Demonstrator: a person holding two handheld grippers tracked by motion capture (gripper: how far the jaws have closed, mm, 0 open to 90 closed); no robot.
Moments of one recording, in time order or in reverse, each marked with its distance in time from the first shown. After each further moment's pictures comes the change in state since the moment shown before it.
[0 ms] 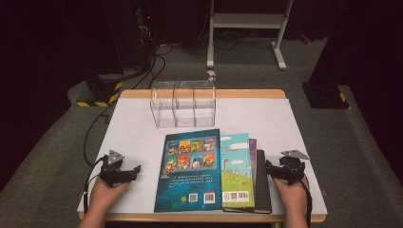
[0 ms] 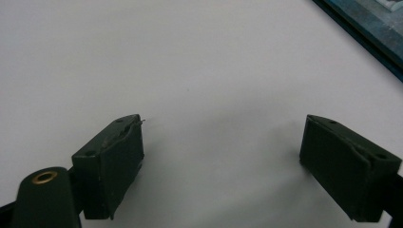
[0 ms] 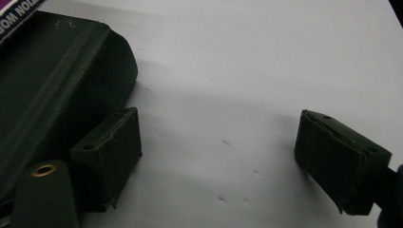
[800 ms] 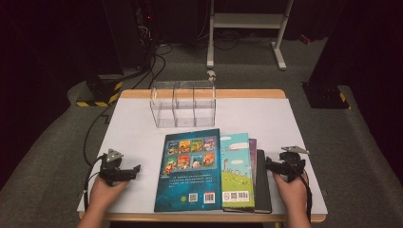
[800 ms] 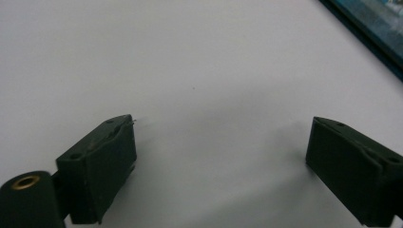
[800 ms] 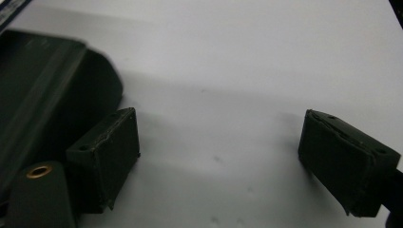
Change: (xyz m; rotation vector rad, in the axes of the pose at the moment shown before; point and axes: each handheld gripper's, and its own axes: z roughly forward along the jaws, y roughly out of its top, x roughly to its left) left arm 0.001 0.002 0.002 0.014 0.016 -0.007; right arm -0.003 0.011 0.007 0.036 -0.012 0.033
